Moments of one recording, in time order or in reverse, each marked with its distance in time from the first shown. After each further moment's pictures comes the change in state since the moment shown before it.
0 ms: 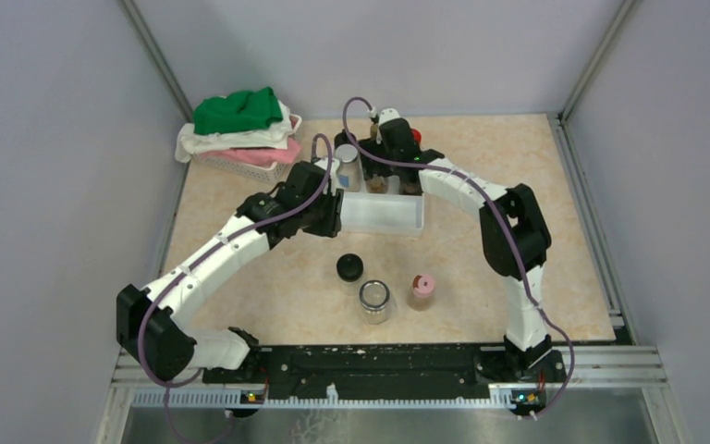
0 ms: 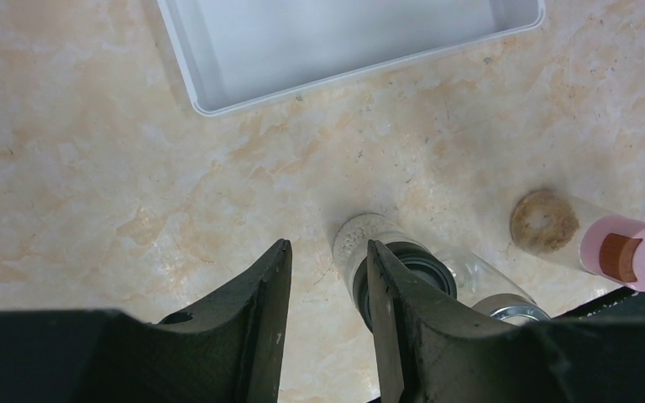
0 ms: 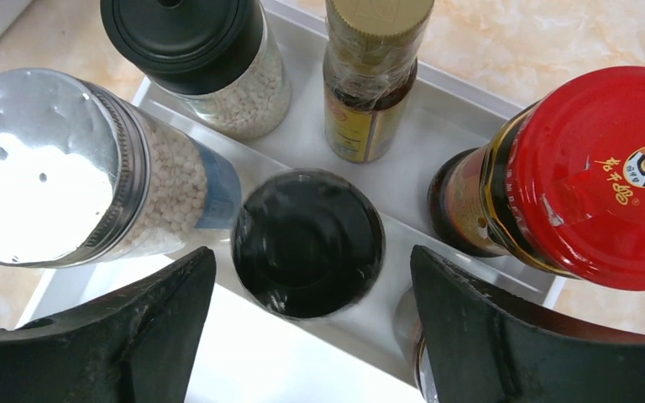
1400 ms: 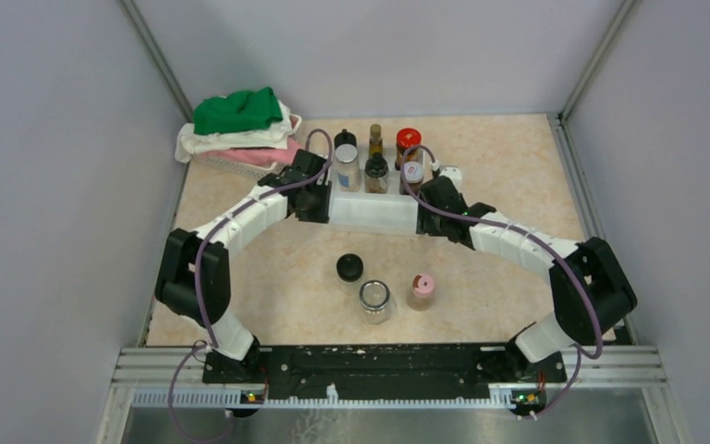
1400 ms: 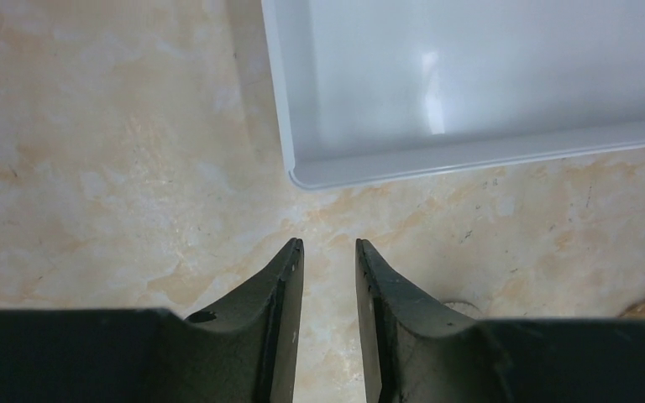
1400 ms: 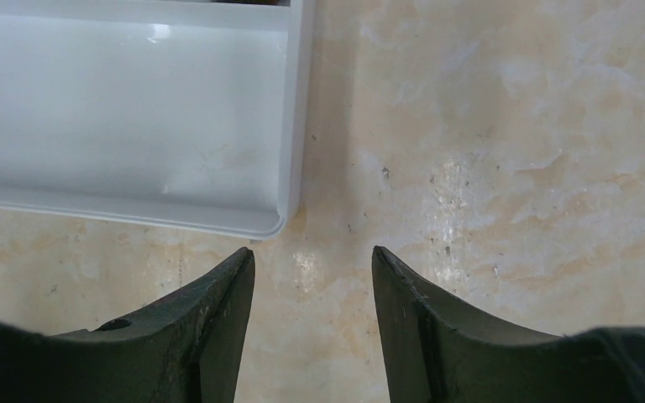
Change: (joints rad) left arm 0.206 0.314 0.010 0.115 0.045 0.027; right arm 0.014 -0.580 -0.717 -0.140 0.201 0.343
